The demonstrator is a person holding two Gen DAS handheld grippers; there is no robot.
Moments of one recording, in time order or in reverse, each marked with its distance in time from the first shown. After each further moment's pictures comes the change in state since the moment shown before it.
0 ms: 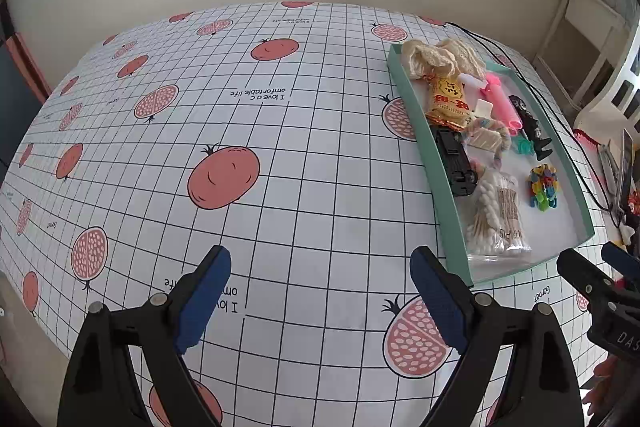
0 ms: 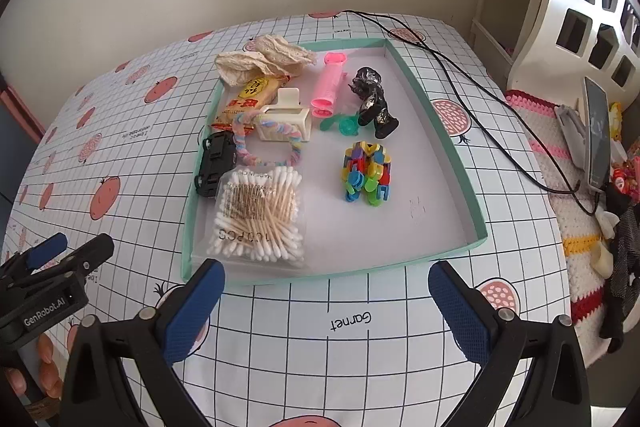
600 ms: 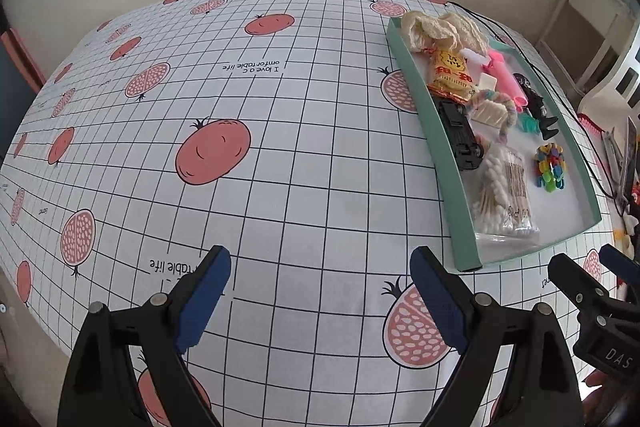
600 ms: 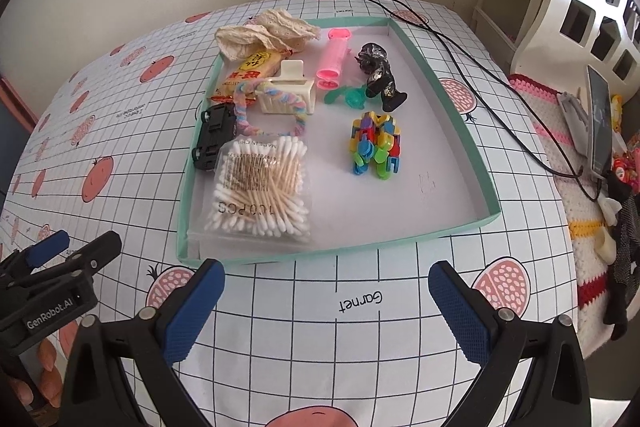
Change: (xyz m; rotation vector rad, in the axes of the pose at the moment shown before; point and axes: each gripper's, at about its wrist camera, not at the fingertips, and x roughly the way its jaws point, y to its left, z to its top) left arm 0.015 -0.006 -0.011 0.016 0.065 -0.006; right arm 0.011 0.010 -0.010 -0.009 0.054 -0.025
